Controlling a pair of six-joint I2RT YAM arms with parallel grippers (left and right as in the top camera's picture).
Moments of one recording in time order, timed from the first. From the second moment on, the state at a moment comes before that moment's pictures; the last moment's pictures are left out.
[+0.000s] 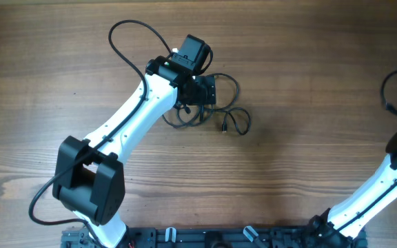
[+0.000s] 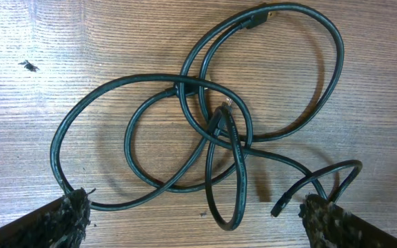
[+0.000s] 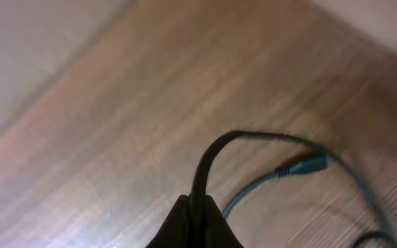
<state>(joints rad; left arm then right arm) -0.52 1.85 1.50 -0.91 -0.03 -0.54 -0.64 2.29 2.04 -0.62 -0.13 0.22</state>
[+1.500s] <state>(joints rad) -0.14 1.80 1.38 -0.97 0.27 -0.57 0.24 2.06 2.04 -1.17 -0.28 0.20</state>
